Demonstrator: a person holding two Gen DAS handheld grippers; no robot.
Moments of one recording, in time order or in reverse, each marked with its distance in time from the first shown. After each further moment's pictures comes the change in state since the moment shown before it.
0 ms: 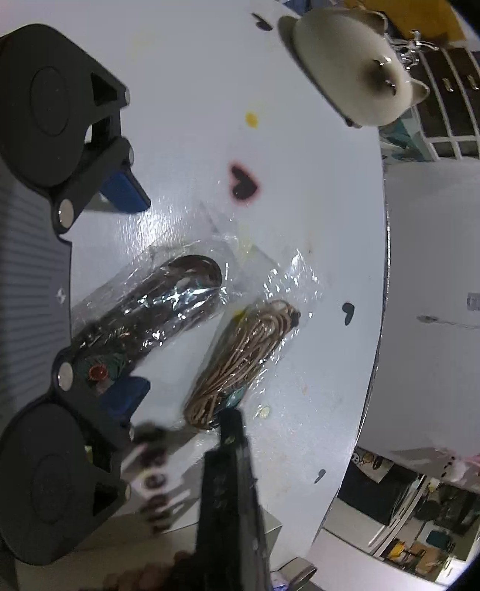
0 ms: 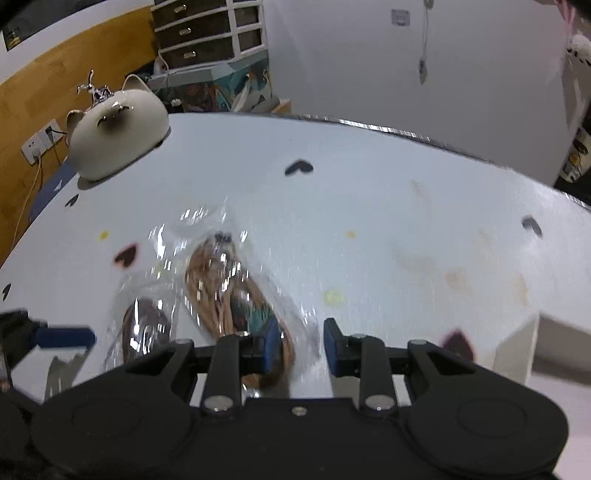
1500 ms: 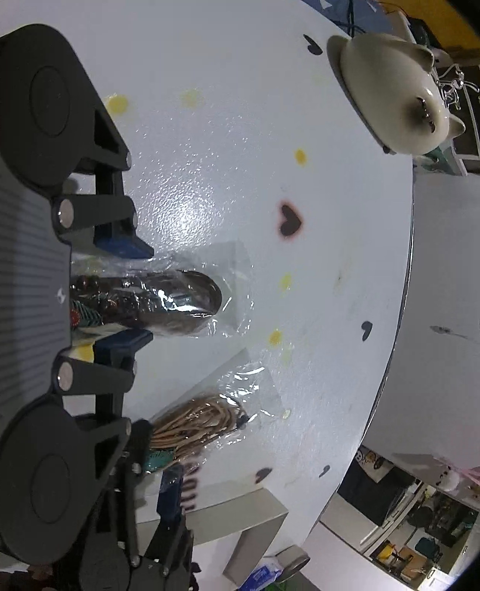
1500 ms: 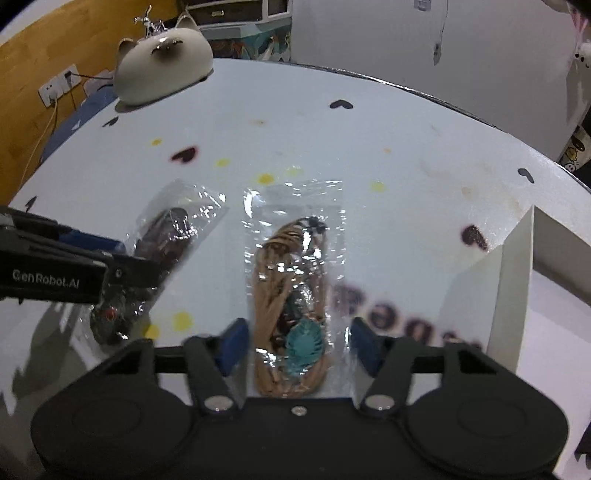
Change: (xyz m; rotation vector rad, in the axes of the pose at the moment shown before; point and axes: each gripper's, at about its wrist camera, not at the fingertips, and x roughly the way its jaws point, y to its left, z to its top) left arm -0.033 0.035 -0.021 -0.072 0.075 -0.069; right arm -0.026 0.059 -0.048 -0.080 0.084 -0.051
